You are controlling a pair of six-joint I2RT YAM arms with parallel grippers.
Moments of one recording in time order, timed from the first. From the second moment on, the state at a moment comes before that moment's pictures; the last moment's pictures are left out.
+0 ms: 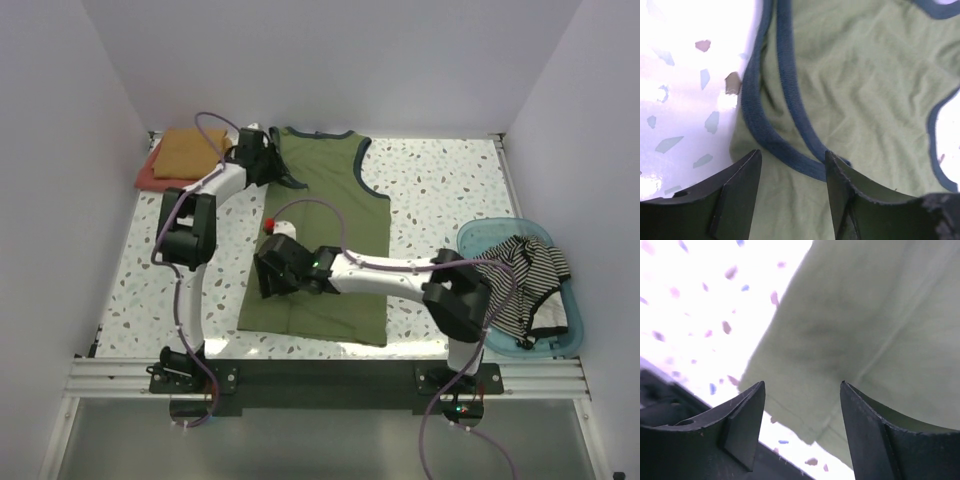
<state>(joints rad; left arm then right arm) -0.22 2.28 1.74 -0.19 0.07 -0.60 1.14 1.90 1.37 -0.35 0.19 0.76</state>
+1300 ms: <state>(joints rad) -1.19 1.79 1.05 0.01 0.04 -0.65 0.20 2.17 1.69 -0.55 0.03 0.46</state>
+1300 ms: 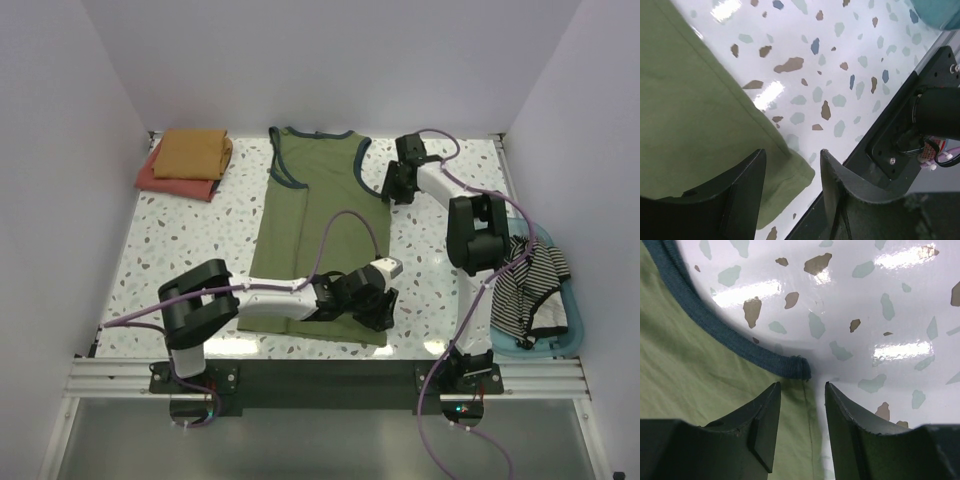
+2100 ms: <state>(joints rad) -1.34 1.89 1.13 -0.12 -0.08 -0.66 0.18 2.19 1.66 -0.49 0.00 0.46</state>
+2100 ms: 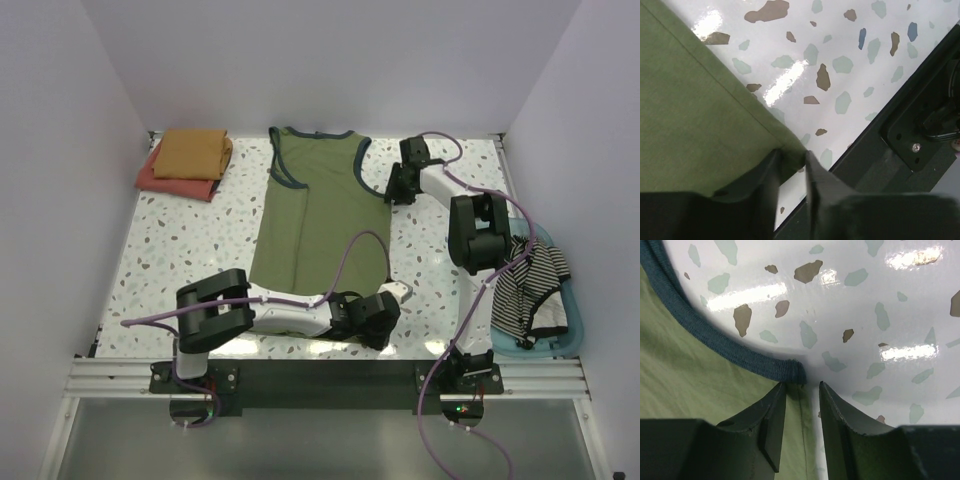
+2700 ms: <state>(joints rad) -1.35 1.74 0.98 -0.06 -0.09 -0.76 0.18 2.18 1.62 -0.44 -0.02 0.47</state>
